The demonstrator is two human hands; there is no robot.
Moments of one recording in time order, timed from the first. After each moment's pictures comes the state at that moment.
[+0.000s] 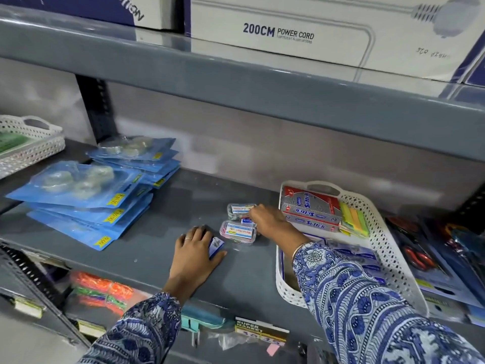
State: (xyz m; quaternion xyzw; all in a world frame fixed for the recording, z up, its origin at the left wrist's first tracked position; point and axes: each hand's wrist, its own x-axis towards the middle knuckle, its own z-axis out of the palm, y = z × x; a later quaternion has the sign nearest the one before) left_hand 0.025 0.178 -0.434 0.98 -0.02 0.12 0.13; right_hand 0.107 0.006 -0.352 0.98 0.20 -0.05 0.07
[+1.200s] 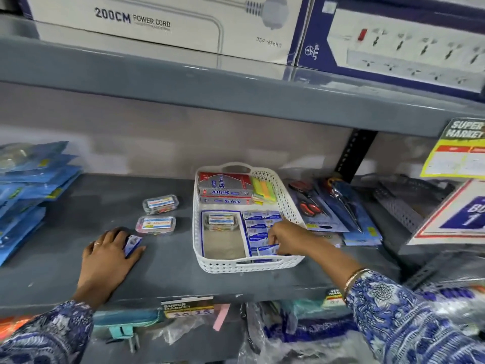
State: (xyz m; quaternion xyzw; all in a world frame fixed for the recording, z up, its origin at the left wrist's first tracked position) left_hand 0.022 0.175 -0.431 0.98 -0.02 0.12 0.16; right_hand -0.027 -0.197 -0.335 0.98 0.03 -0.17 -0.06
